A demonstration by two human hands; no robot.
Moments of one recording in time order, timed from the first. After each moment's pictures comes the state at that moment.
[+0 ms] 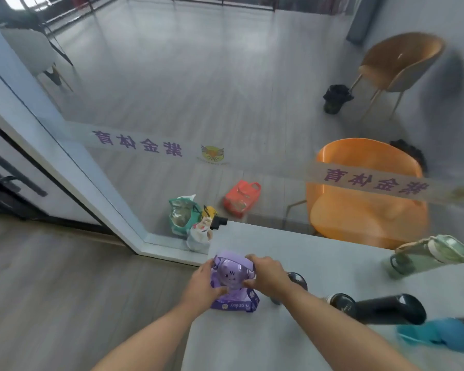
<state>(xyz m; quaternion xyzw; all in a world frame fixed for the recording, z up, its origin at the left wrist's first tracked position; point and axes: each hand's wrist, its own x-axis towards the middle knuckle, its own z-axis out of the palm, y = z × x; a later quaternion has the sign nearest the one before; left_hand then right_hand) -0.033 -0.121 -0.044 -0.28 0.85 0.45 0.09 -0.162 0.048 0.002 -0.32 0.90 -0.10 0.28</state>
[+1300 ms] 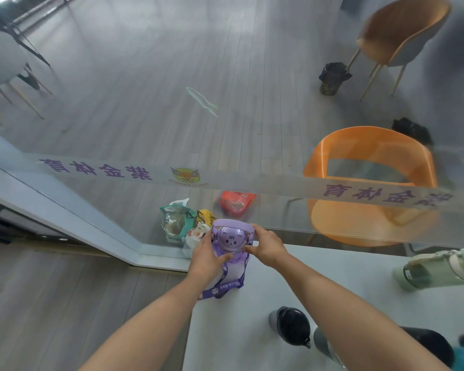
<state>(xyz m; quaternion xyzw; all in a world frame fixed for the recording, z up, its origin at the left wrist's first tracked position) -0.197 -0.155 -0.051 -0.31 0.84 0.45 0.05 -0.313 0.010 -0.039 -0.13 0.90 -0.26 0.32</state>
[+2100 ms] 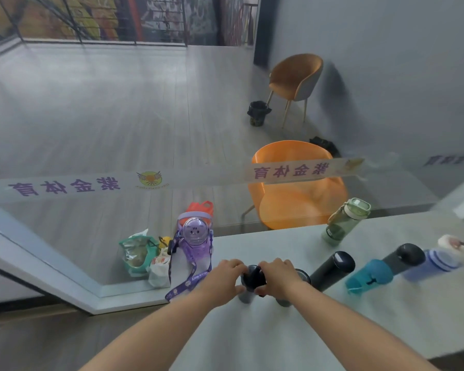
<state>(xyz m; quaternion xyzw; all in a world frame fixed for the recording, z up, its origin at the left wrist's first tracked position) -0.115 -0.030 0.001 0.16 0.95 0.25 0.10 -0.154 0.164 0.038 -0.19 0.95 0.02 0.26</state>
